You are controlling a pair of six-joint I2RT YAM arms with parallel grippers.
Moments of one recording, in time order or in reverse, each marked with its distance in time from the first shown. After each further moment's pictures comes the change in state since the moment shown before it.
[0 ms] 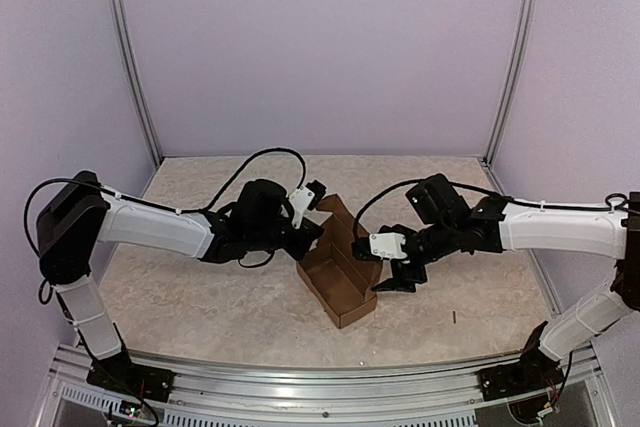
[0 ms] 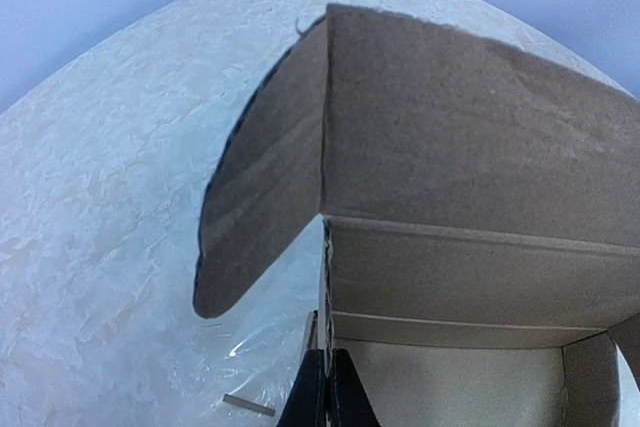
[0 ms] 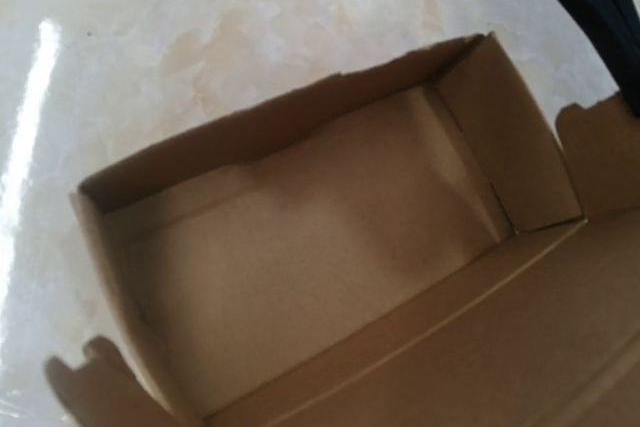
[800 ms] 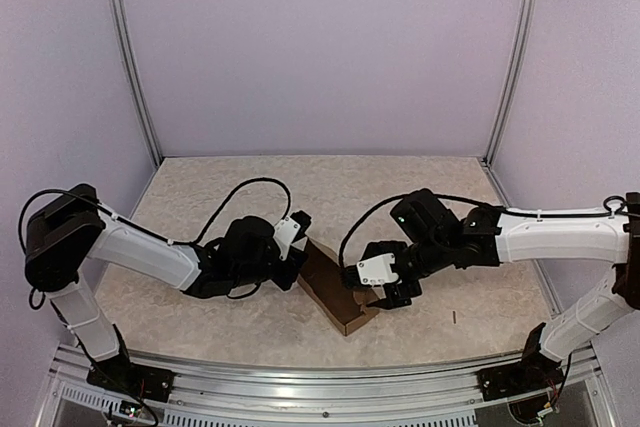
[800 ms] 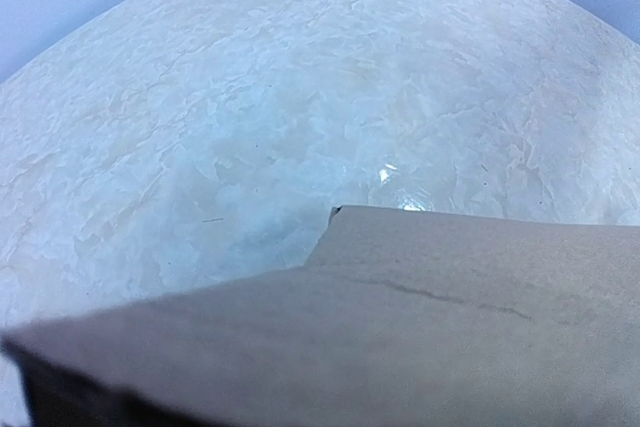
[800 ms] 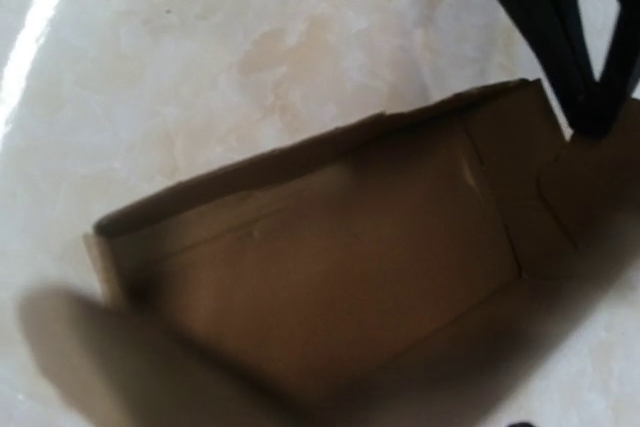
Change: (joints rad) left arm -0.081 -0.069 -0.268 0.190 -0.167 -0.022; right arm 0.140 0.002 0.000 -0.018 0.122 -0.087
